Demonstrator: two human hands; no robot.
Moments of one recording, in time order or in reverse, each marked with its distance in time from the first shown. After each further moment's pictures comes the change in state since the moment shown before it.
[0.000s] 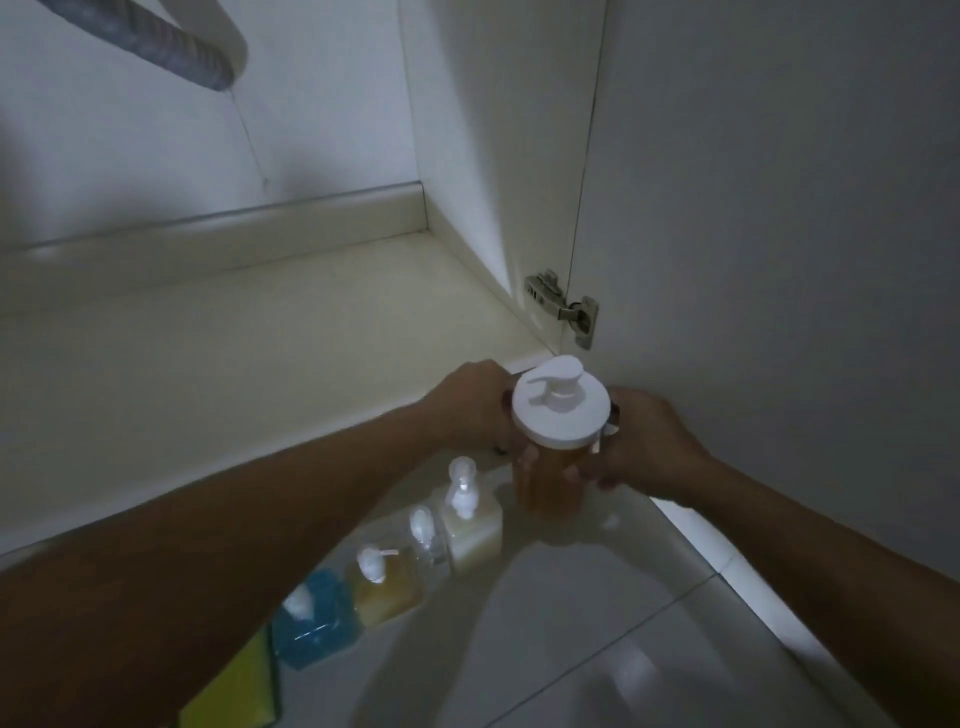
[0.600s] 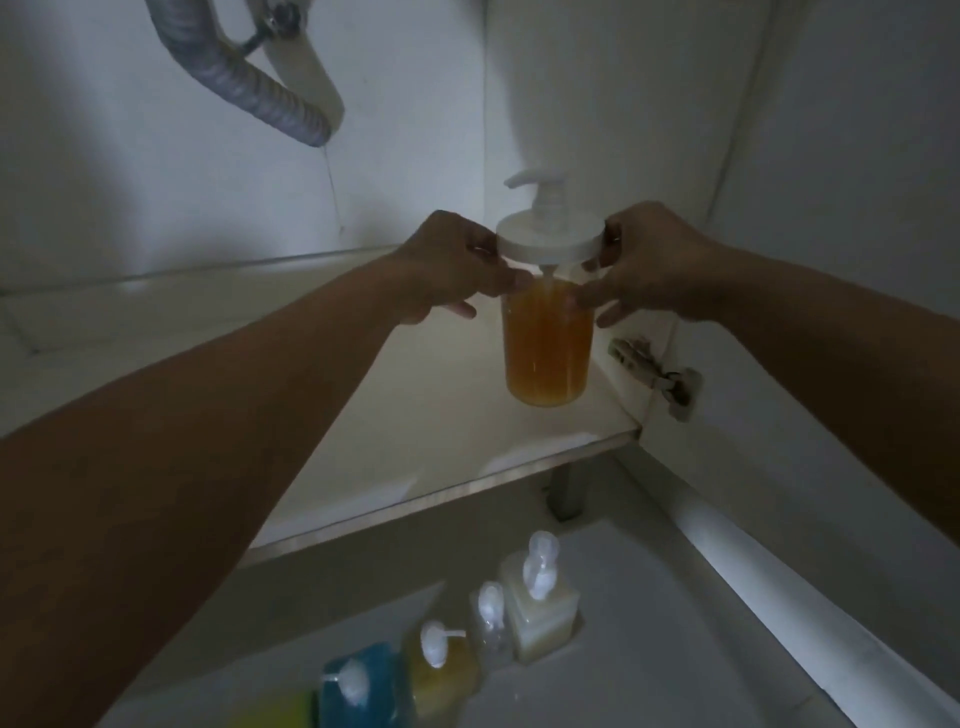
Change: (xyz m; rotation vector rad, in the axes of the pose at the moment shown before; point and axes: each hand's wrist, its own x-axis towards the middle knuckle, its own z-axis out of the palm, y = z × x) left_hand -0.001 -0.059 -0.167 -0.610 0.367 -0.071; right_hand 0.104 -0.191 -0.033 -0.095 -0.010 -0.228
